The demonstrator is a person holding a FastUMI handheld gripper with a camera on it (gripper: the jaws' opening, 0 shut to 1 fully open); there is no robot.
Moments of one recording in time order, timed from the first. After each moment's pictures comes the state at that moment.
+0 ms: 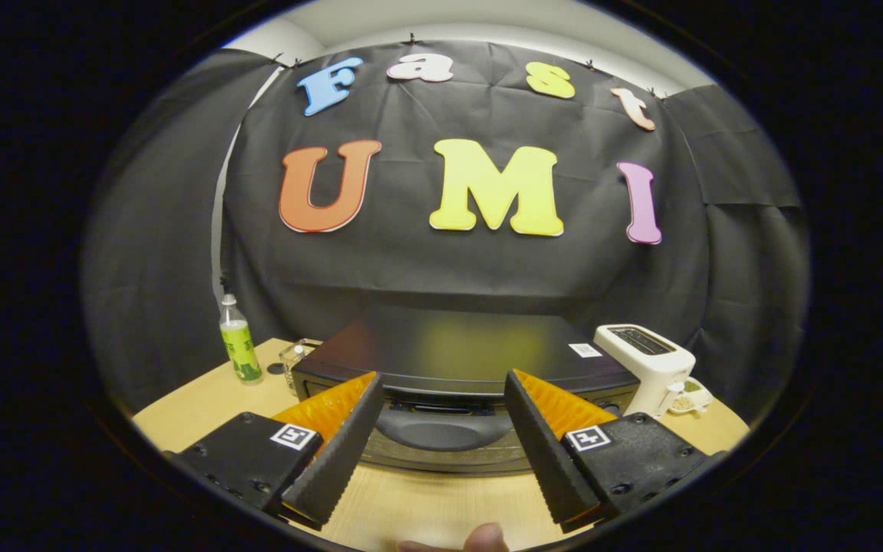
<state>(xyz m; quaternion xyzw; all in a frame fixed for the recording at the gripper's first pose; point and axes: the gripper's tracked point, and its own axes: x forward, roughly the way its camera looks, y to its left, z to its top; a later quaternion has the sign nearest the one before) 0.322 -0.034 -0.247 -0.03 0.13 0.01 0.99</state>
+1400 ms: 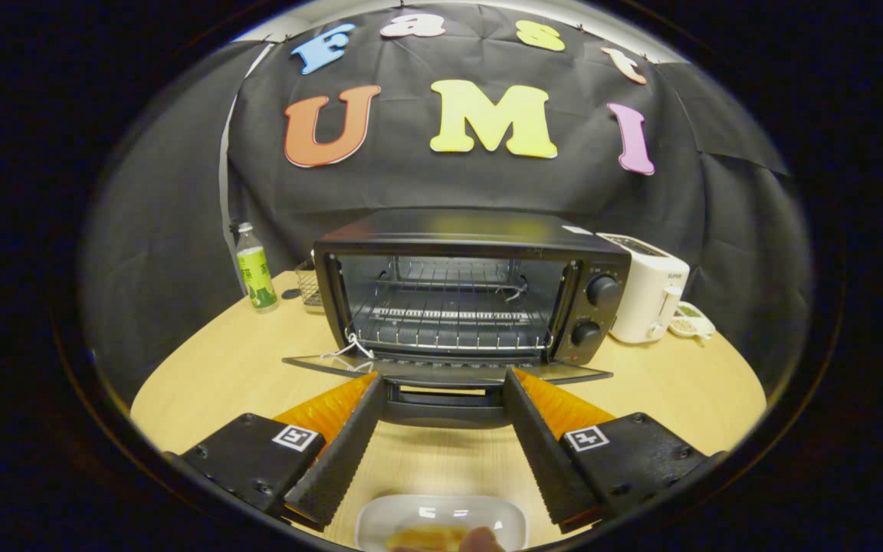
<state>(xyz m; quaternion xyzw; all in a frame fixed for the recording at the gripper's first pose) 0.214 -0.034 -0.336 0.00 0.27 0.01 0.96</state>
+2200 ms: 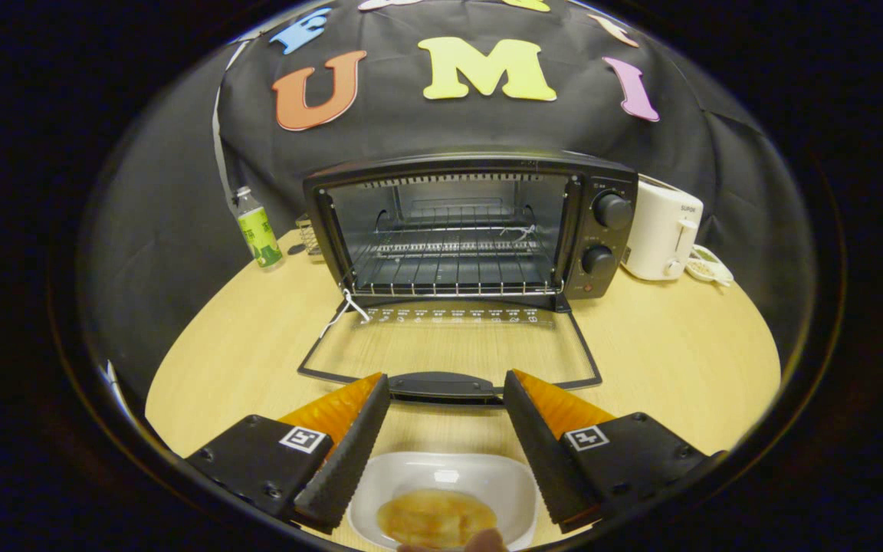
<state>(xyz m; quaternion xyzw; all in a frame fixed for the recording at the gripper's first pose) 0.188 -0.038 -0.373 0.02 0.36 0.03 0.93</state>
